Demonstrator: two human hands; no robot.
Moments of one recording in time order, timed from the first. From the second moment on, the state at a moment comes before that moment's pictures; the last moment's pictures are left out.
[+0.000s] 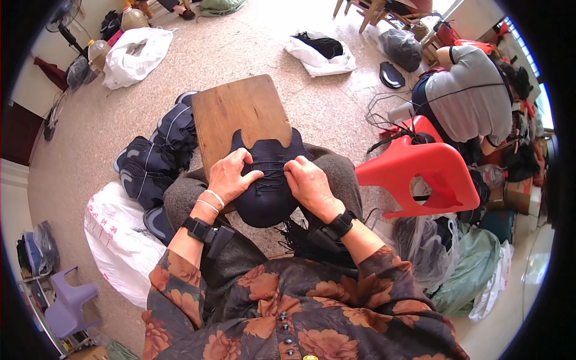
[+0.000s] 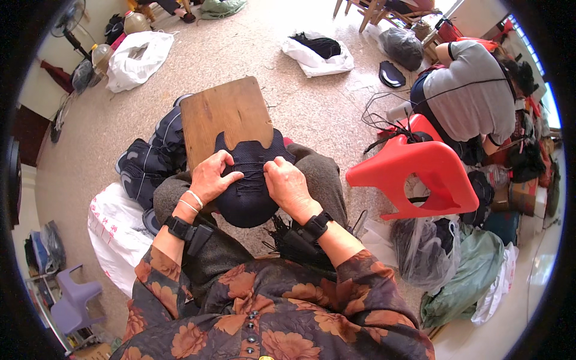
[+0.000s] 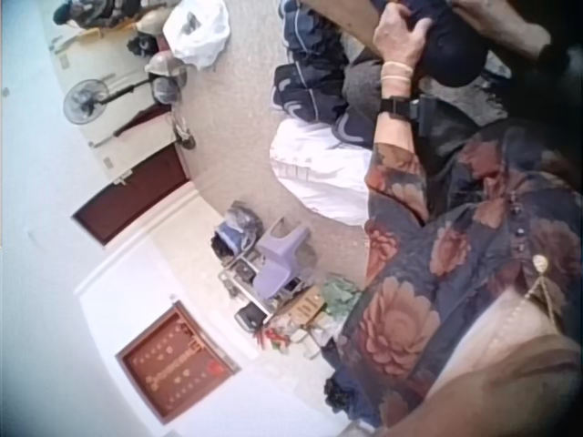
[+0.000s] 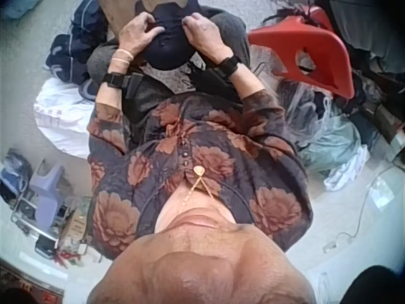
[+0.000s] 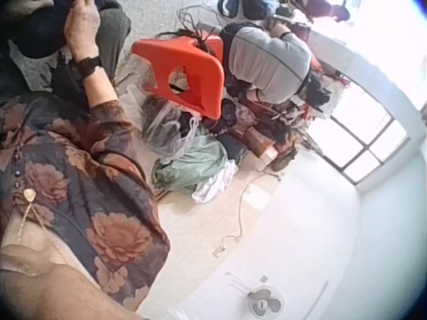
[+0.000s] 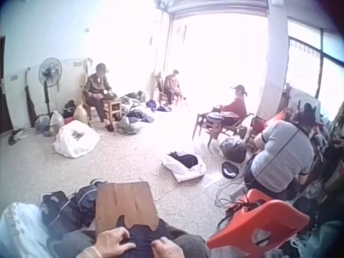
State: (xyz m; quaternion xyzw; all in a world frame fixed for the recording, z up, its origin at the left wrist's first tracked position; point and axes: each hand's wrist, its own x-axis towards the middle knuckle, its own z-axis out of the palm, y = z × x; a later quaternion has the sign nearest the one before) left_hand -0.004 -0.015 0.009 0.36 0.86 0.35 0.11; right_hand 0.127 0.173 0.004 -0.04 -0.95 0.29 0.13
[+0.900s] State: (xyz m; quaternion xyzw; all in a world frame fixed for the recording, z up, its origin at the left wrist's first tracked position) left_hand 0.002 -0.017 0.011 0.36 0.88 0.30 0.13; right_hand 0.119 0.178 0.012 0.12 -0.98 0.11 0.08
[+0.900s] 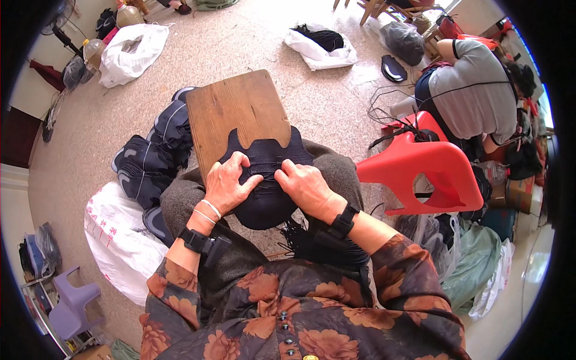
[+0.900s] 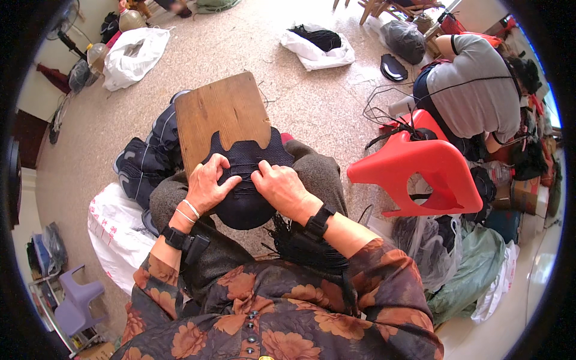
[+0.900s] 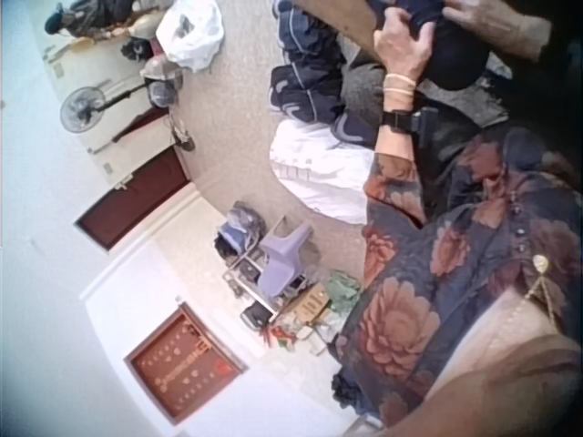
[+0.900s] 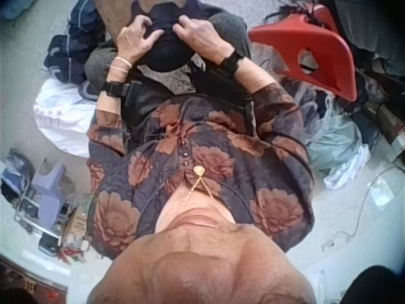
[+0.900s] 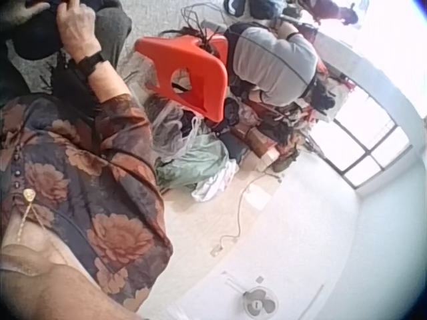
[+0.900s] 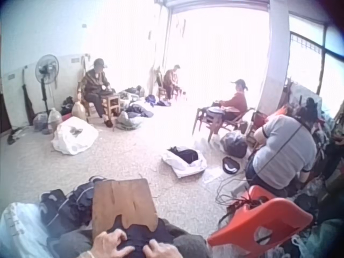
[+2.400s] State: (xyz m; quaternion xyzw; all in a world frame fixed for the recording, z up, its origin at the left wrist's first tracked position) left_hand 0.007 -0.028 -0.010 0.40 0.85 0.34 0.08; right_hand 0.105 0.130 -0.006 0.05 -0.95 0.26 0.18
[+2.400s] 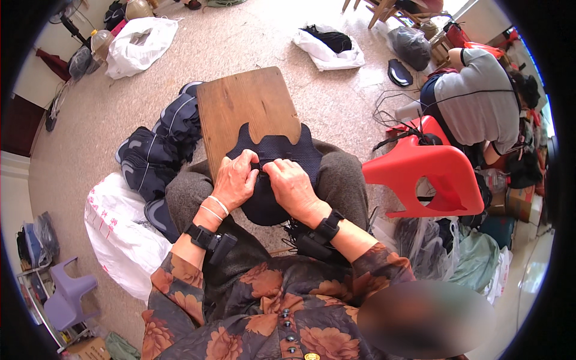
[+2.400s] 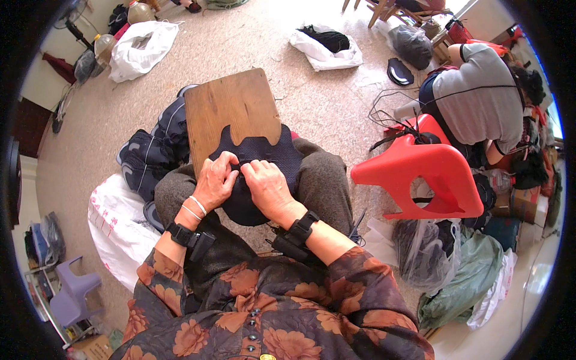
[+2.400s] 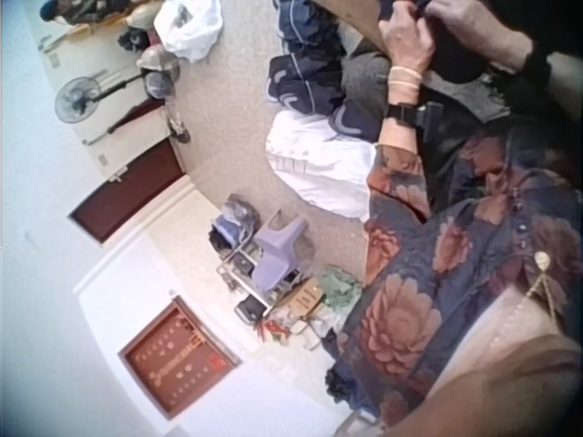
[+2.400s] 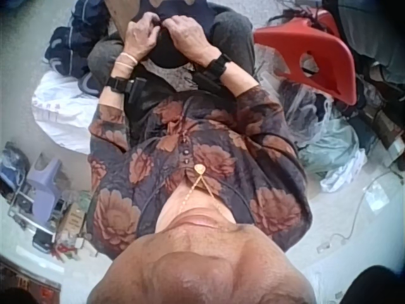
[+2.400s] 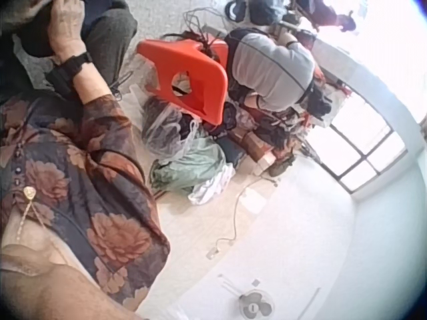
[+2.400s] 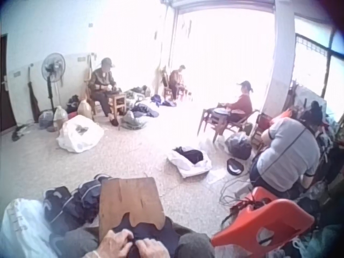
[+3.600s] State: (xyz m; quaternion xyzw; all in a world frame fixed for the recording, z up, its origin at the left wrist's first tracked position) left_hand -0.011 -0.009 0.010 0.50 0.79 0.30 0.20; right_hand 0.143 0.177 0.009 0.00 -0.96 0.23 0.17
